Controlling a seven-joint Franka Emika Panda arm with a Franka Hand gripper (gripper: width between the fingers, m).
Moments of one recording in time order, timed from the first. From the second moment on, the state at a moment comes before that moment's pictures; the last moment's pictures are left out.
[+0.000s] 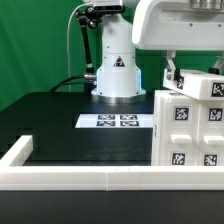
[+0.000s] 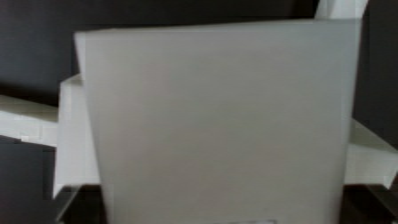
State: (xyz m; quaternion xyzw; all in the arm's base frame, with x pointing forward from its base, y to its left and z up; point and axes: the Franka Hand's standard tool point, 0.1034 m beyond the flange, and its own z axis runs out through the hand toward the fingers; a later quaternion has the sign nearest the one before) arm 0.600 0.086 0.154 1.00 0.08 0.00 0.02
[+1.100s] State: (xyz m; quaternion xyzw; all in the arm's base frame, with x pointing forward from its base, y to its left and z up) arm 0.602 0.097 0.155 0.93 -0.36 0.07 -0.03
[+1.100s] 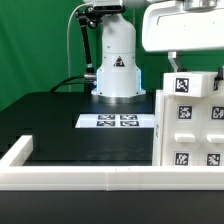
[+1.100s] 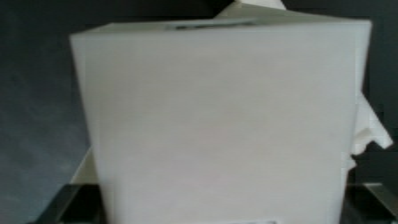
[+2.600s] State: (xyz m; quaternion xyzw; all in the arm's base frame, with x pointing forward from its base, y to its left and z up) arm 0.605 0.107 0.157 0.57 -0.81 0.01 -0.10
